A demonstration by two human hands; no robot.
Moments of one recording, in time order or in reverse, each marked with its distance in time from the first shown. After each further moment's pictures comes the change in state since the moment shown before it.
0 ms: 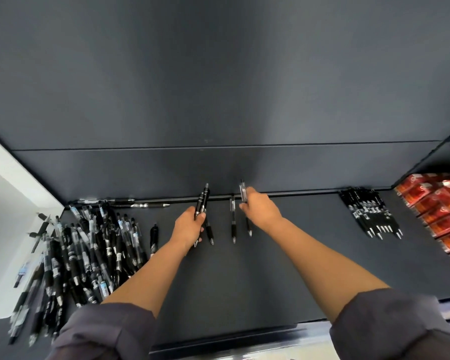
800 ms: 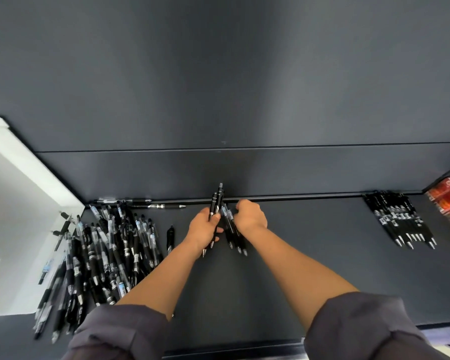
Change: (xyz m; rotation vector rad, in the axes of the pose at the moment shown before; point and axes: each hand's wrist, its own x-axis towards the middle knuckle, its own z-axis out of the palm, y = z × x) left_hand 0.005 0.000 -0.004 -0.116 -0.041 -0.037; right_hand 0.013 -0.053 0.045 0.161 -0.076 0.224
